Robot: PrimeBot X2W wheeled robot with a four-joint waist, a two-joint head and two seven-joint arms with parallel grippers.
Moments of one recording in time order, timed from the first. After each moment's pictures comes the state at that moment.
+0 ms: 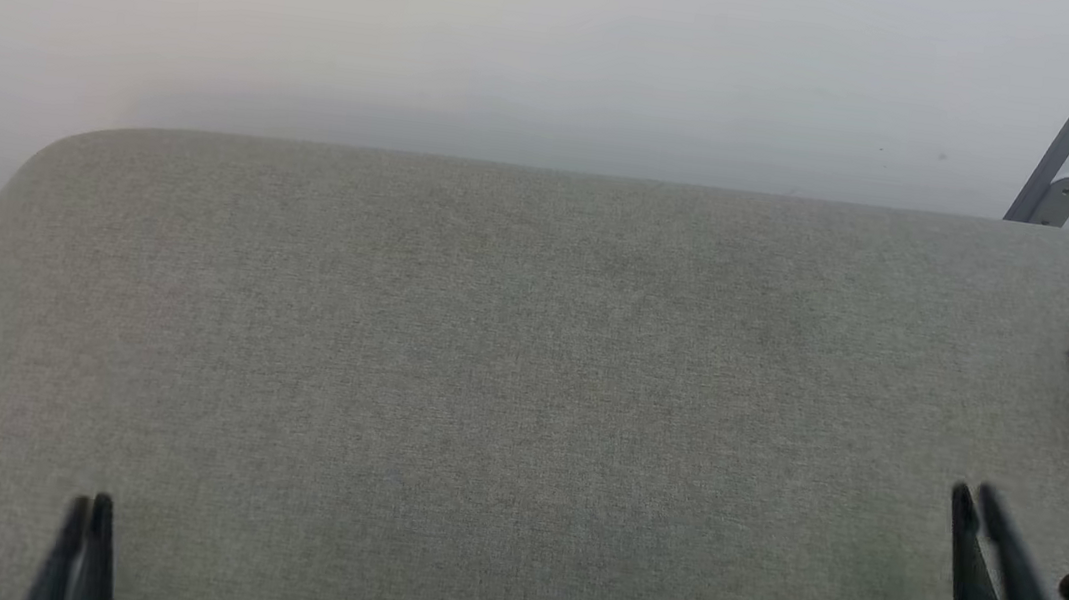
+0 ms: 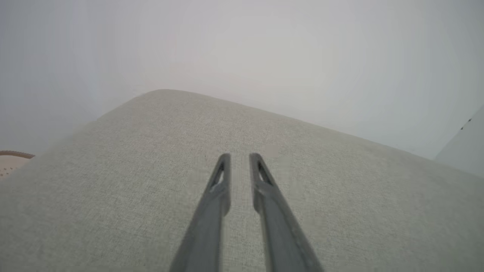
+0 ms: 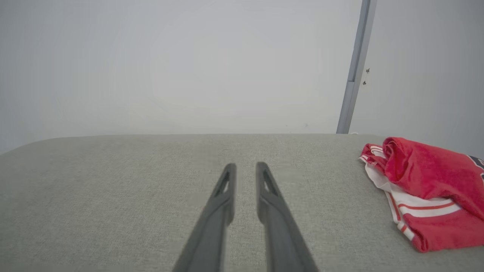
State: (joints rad) left arm 0.19 0.17 0.12 0.13 -0.42 -0.13 -0.26; right arm 0.02 -0.18 -0.06 0.22 0.25 0.13 -0.26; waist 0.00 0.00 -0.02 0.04
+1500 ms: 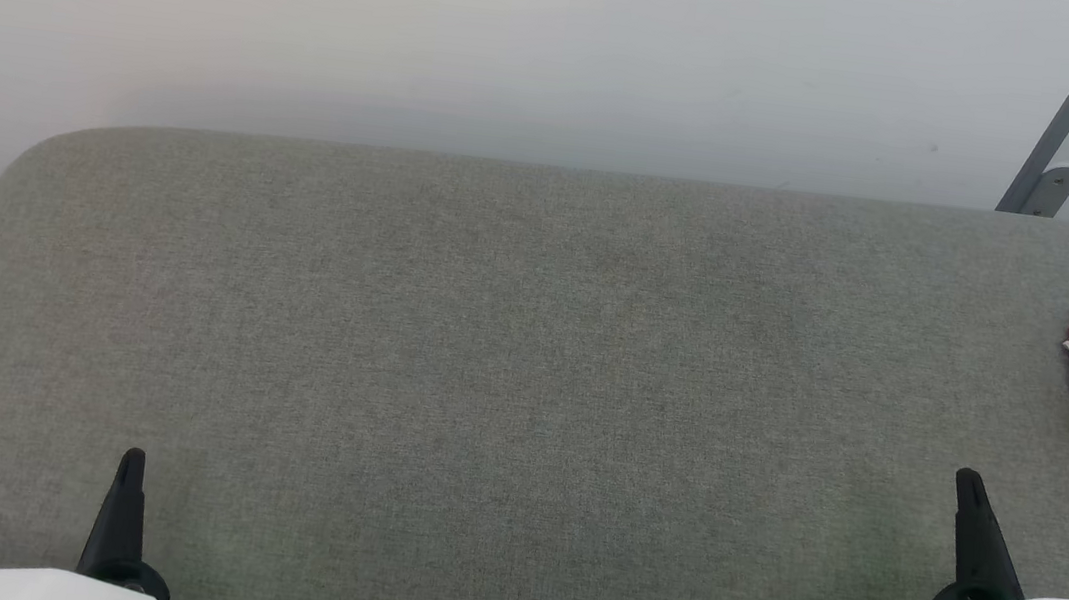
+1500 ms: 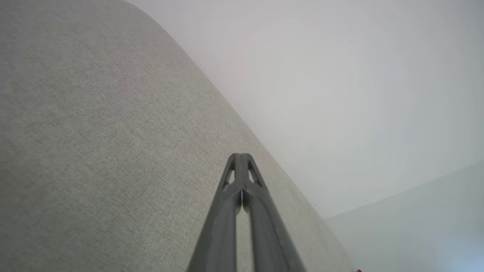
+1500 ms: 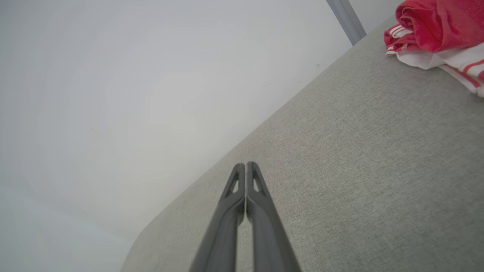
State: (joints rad) left arm 0.06 0.10 0.11 0.19 -1.00 -0.13 -0.08; right arm -0.03 -0.11 -0.09 0.24 0.91 0.13 -0.08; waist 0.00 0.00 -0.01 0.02
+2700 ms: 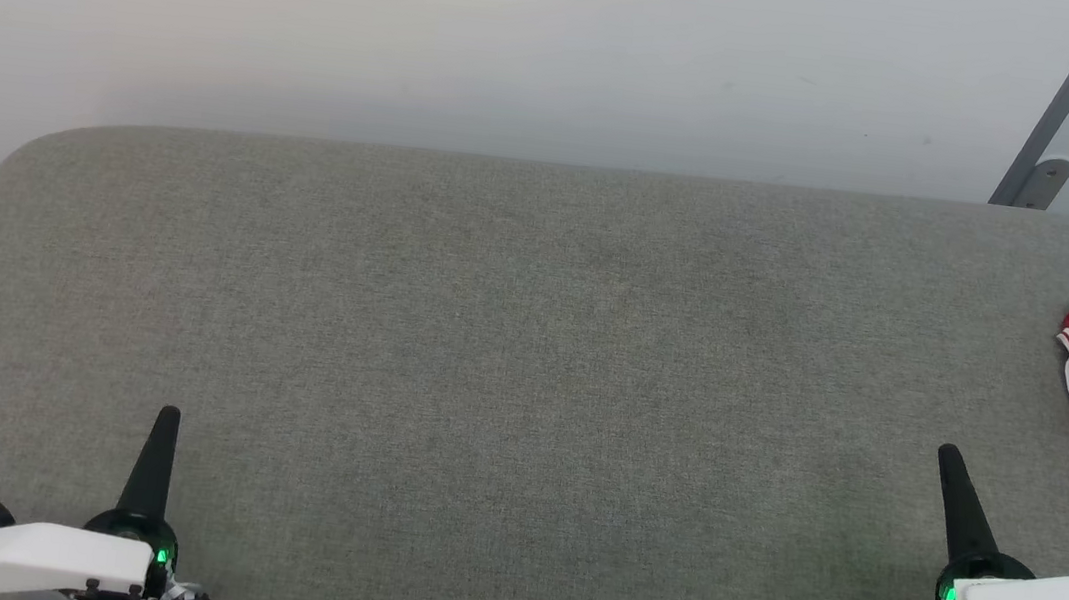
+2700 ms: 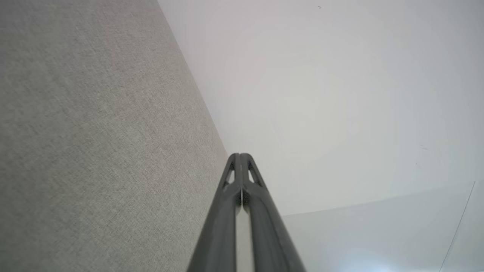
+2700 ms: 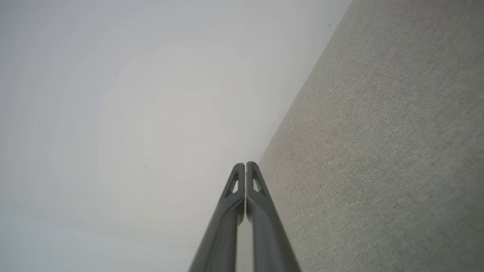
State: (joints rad) left arm -0.02 0.07 0.11 0.22 -1.32 -0.13 0.02; right arm -0.07 -0.08 -0.10 0.24 1.28 0.13 0.02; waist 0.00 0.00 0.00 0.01
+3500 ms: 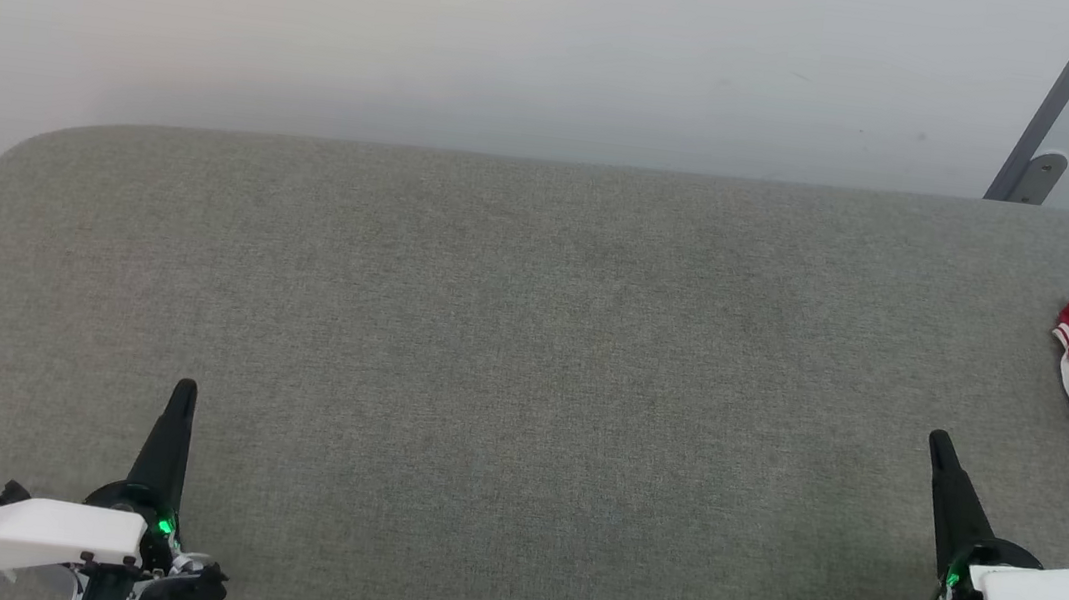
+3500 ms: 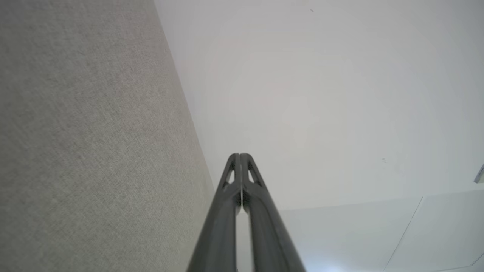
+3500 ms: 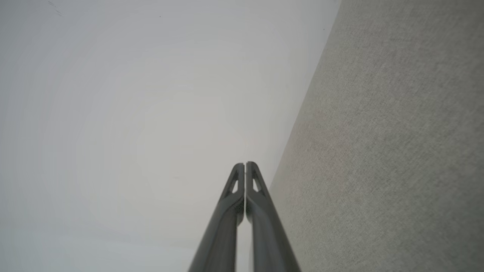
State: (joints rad) left arm -0.07 0.06 0.11 0.23 -1.48 -0.13 0.07; right arm -0.09 -0.07 -0.11 0.24 1.46 0.13 0.07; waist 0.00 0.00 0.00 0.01
